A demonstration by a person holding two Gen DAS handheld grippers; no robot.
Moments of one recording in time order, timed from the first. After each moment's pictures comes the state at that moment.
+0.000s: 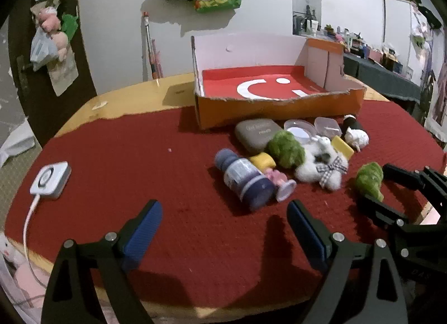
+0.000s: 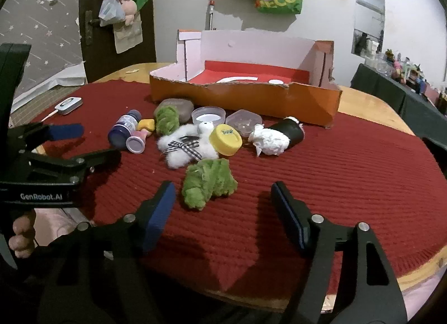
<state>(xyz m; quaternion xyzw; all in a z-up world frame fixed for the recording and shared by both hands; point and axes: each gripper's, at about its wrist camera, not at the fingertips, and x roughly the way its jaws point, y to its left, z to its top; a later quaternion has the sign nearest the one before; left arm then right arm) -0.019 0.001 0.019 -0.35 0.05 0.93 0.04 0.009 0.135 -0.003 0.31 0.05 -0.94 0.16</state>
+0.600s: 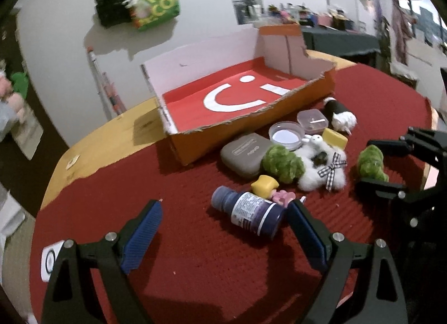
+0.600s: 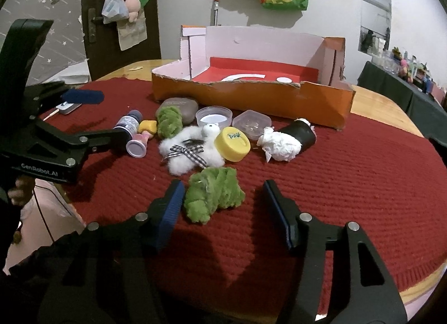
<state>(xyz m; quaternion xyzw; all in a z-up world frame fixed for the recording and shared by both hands) -0.051 0.003 0.029 -0.34 0.18 0.91 0.15 -0.002 0.129 -0.003 0.32 0.06 -0.93 0.17</state>
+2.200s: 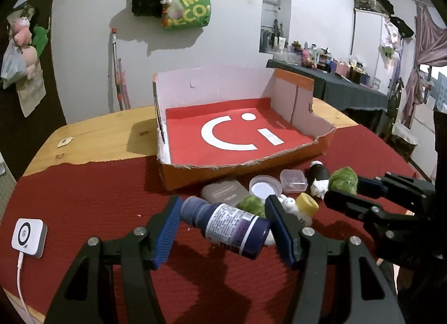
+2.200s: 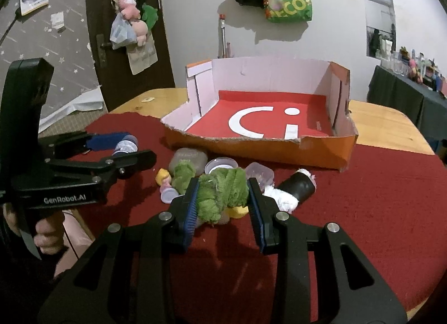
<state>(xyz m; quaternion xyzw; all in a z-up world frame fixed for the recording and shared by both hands) -0.055 0.014 0.062 -0.32 0.02 0.94 0.13 -0.025 0.140 0.046 0.29 0.00 -0.93 0.21</state>
